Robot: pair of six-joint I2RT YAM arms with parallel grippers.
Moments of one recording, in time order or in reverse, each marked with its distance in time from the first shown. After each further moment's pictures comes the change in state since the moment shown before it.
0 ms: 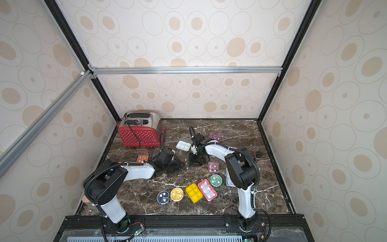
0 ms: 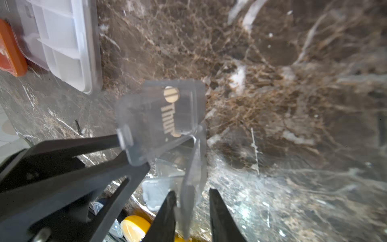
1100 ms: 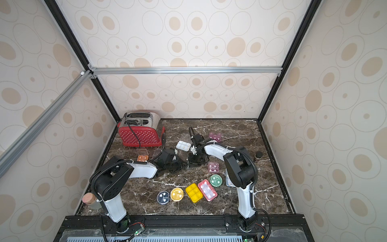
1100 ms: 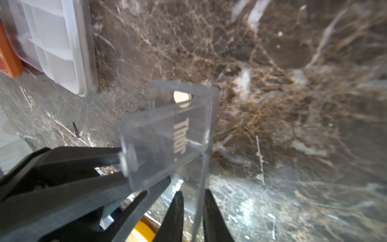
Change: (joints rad) left arm 0.000 0.087 0.018 0.121 0.098 -0.068; right arm 0.002 0.022 0.014 -0.003 -0.011 -0.002
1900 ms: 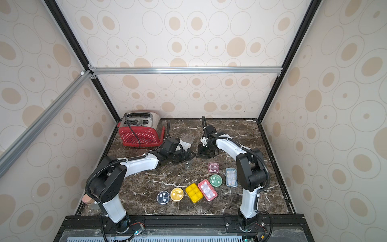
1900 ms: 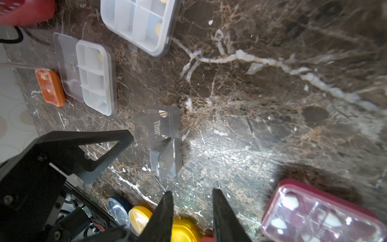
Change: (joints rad) left arm -0.002 -0.015 0.257 -0.311 0.013 0.216; right arm -0.152 -0.095 0.033 -0.090 -0.001 -0.058
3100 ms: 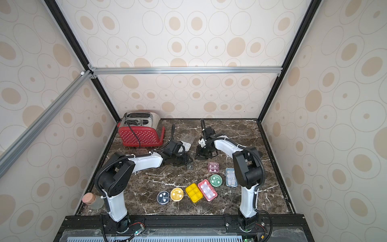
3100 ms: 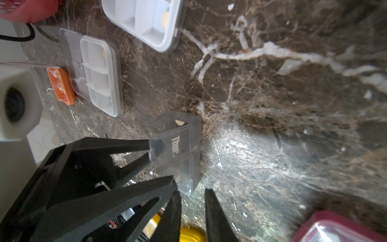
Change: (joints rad) left arm 0.000 0.088 0.040 -0.056 0.026 0.048; right arm 0.005 0.041 -0.023 0.072 -0.081 0.026
